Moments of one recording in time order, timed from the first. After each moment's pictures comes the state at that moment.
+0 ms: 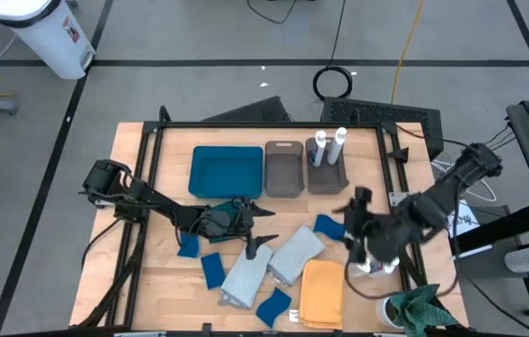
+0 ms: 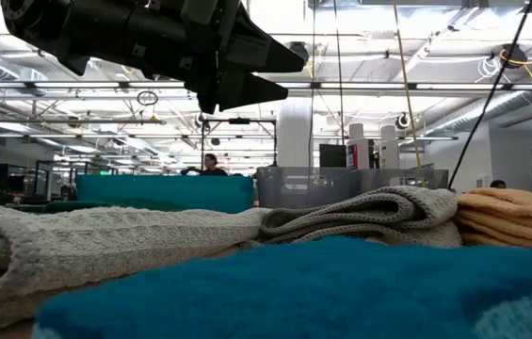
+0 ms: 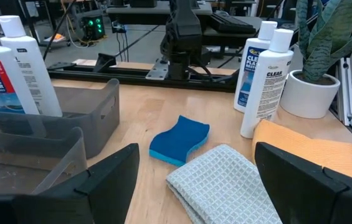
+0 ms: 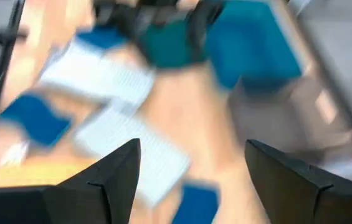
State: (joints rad) left arm -0.28 1.73 0.75 0.82 -0.37 -0.11; right arm 0.67 1.26 1.33 -1.08 0.61 0.61
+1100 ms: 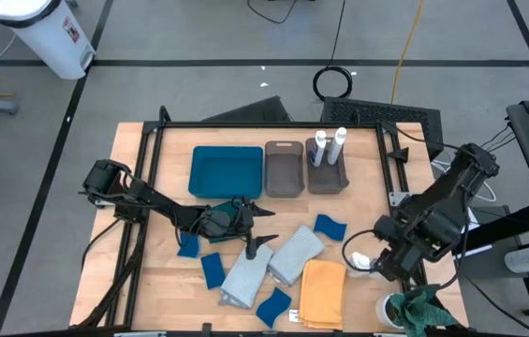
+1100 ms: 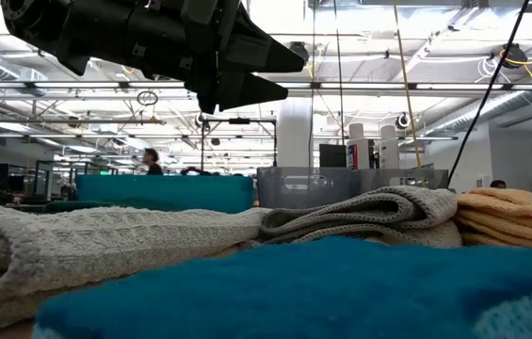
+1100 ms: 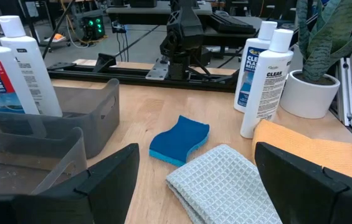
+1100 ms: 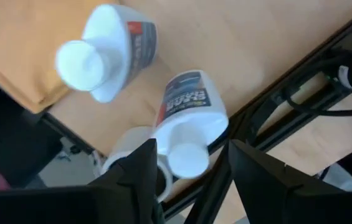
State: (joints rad) left arm -0.28 1.73 0.75 0.82 -0.37 -0.11; right arm 0.84 1.29 1.34 -1.56 -0.09 1.61
